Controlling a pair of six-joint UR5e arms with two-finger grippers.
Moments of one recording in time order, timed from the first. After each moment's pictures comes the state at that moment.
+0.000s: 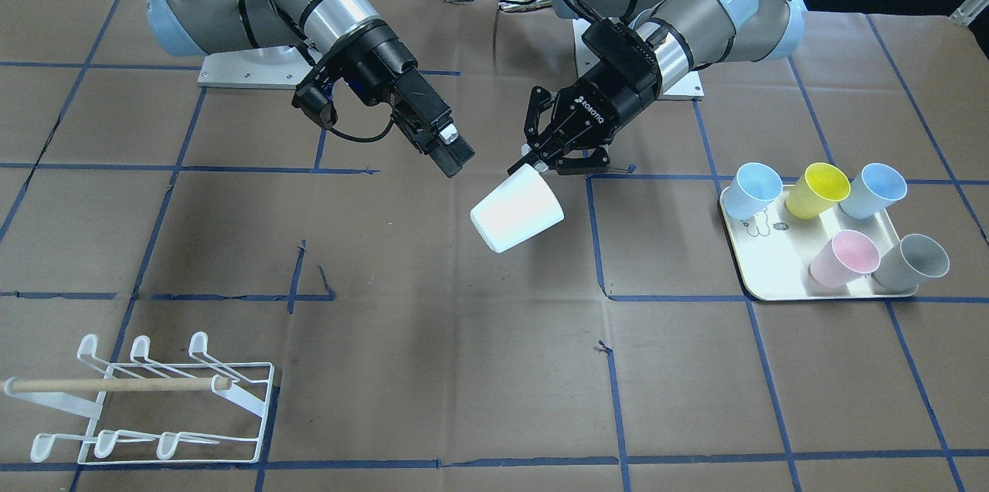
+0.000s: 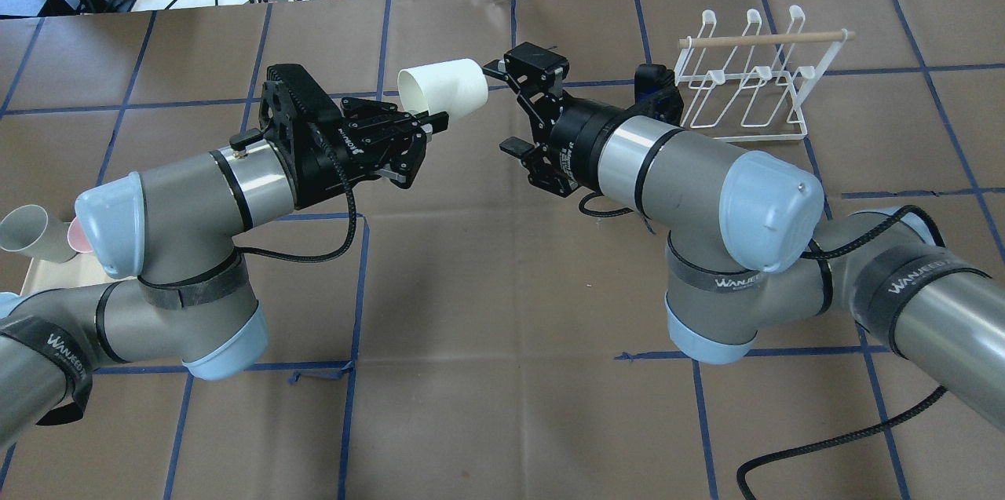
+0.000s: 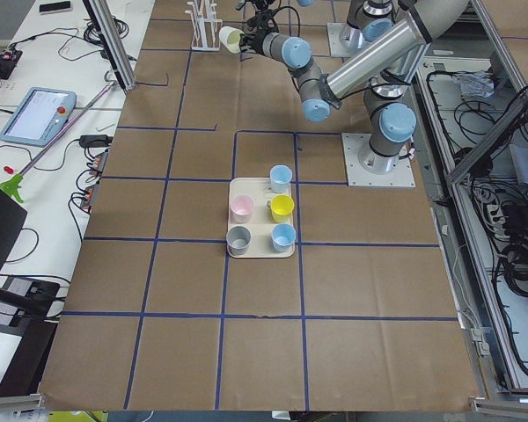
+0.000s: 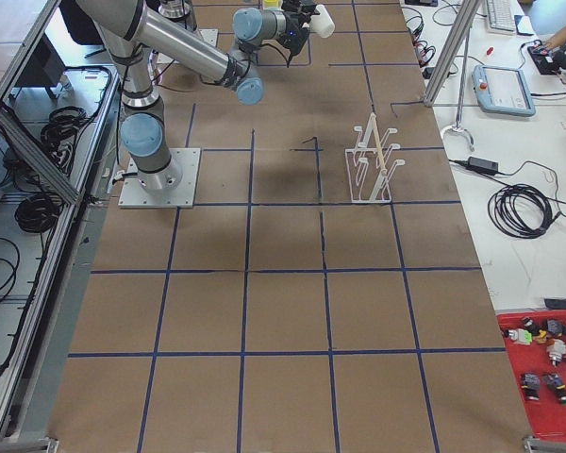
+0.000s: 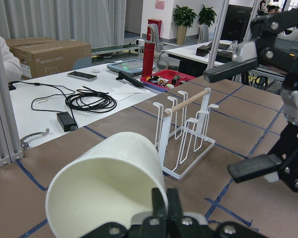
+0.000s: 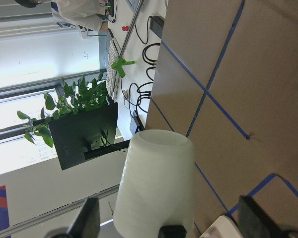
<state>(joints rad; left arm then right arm) -1.47 -1.62 -2.31 0.12 0.62 0.46 1.79 -1.46 2.18 -3.36 -1.04 1.52</state>
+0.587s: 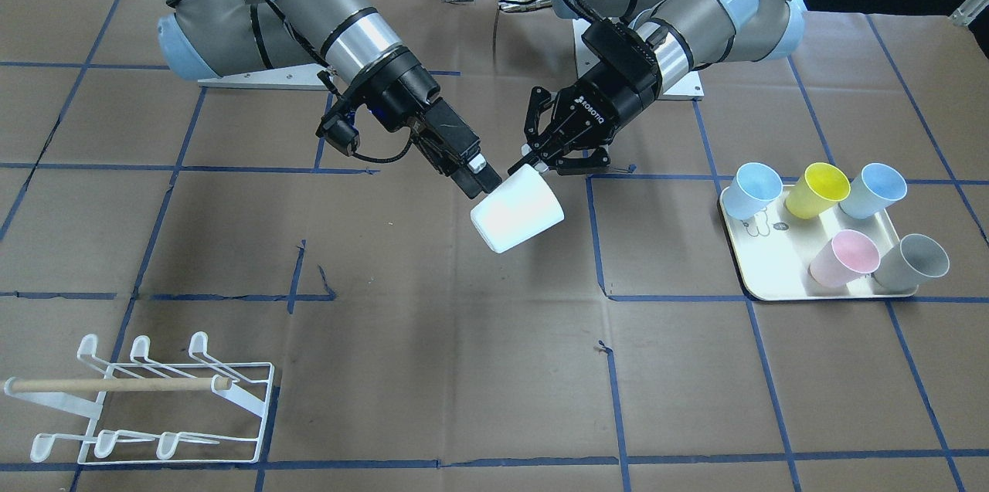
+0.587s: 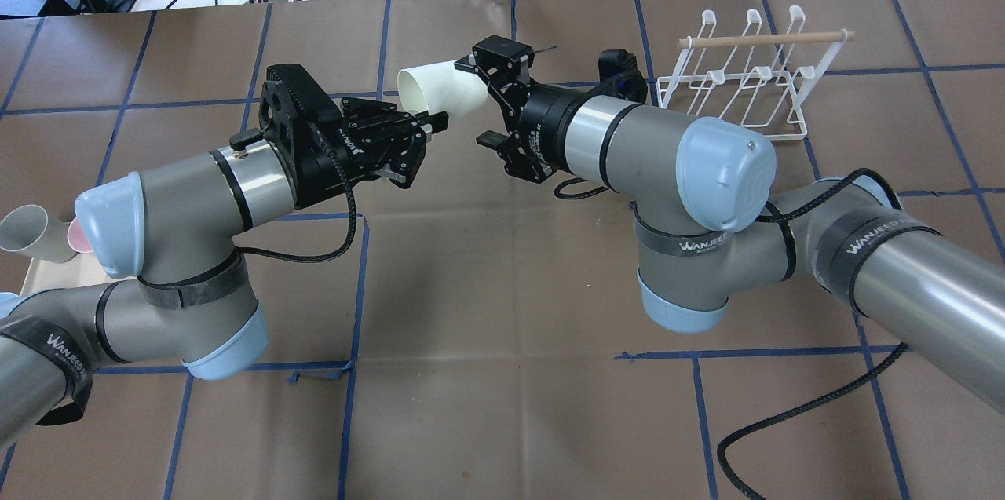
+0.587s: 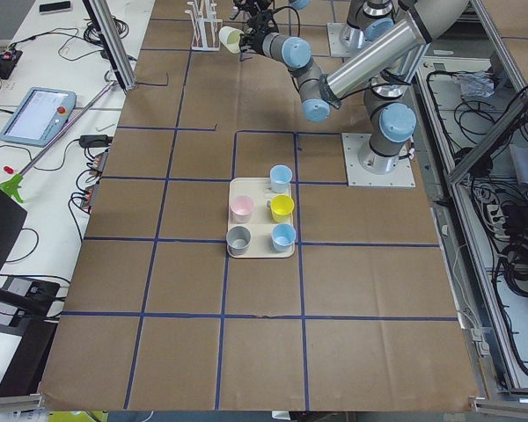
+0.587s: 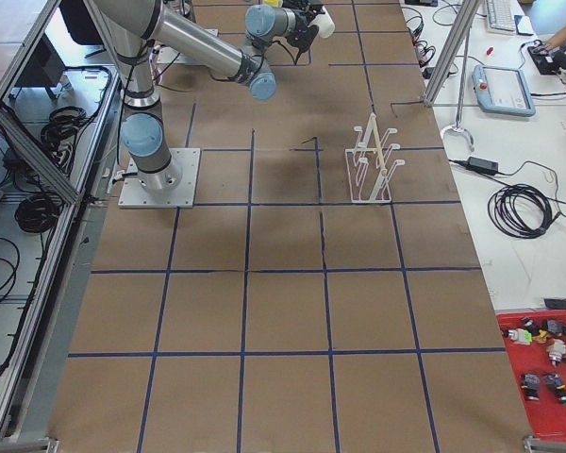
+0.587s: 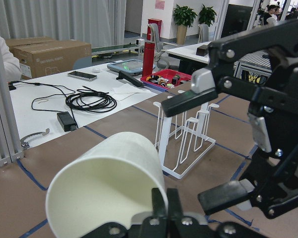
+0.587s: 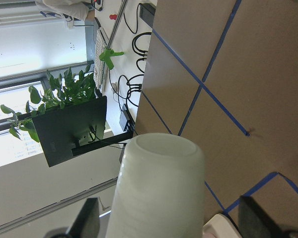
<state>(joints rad) -1.47 -1.62 -2.31 0.12 0.62 0.46 1.82 -1.37 2.07 -3.30 -1.04 1.52</state>
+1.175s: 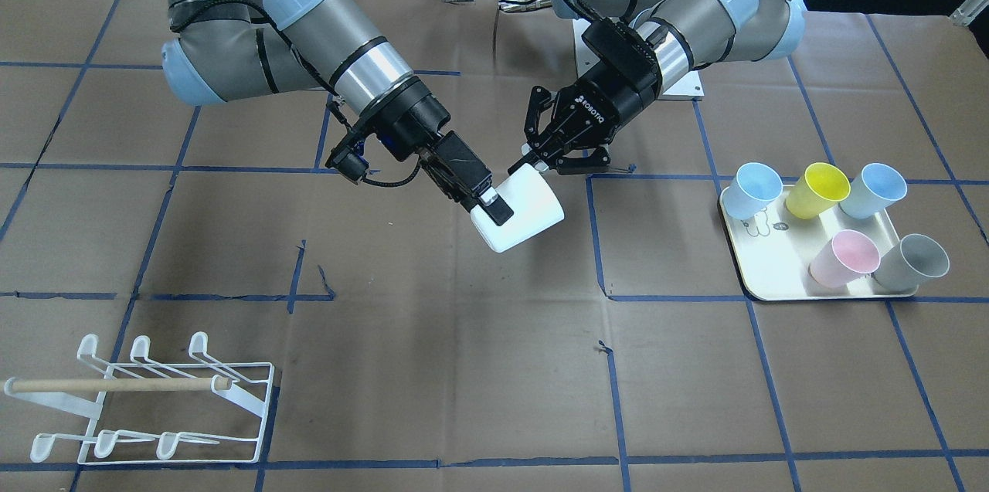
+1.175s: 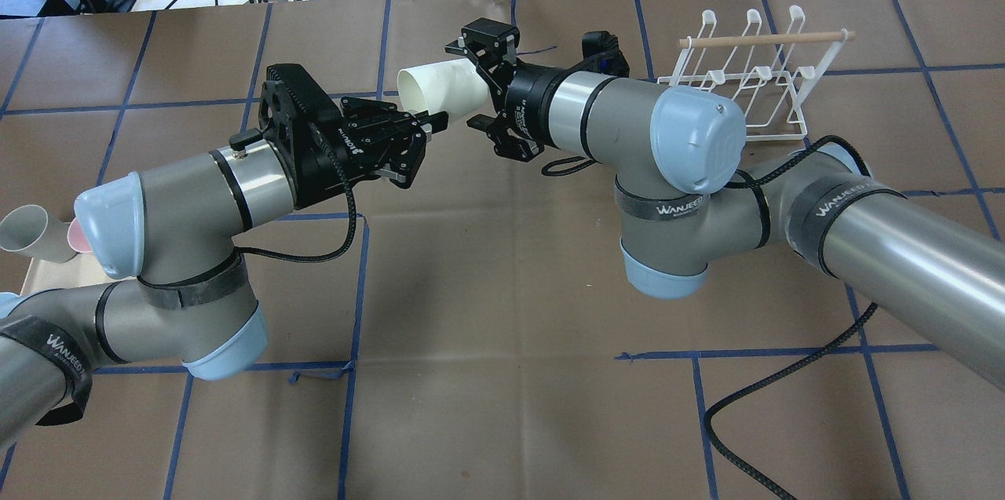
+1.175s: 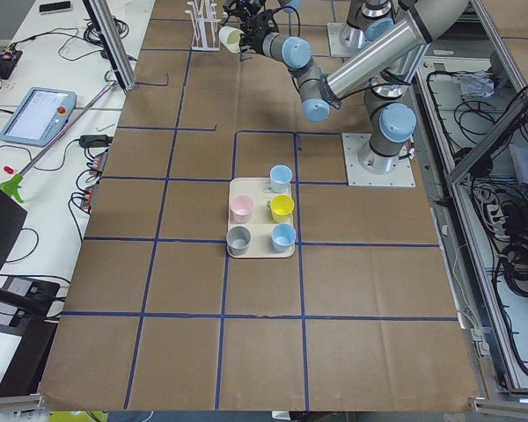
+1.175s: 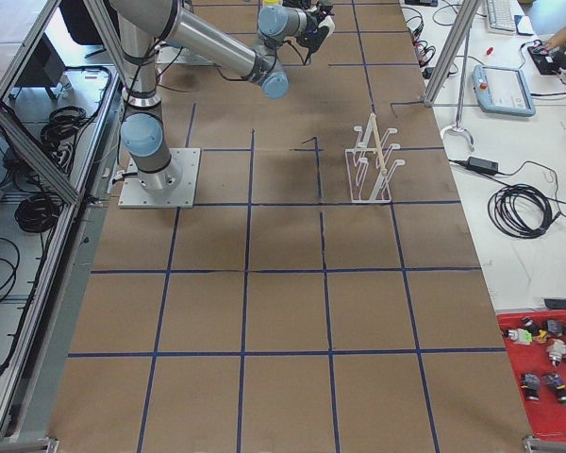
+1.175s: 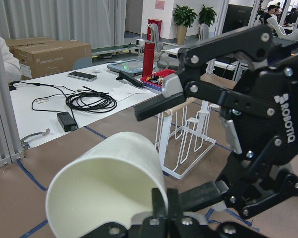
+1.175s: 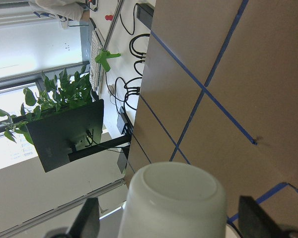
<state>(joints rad) -1.47 -1.62 -2.31 0.12 0.62 0.46 1.82 -1.30 2.00 -3.28 -1.04 1.53</state>
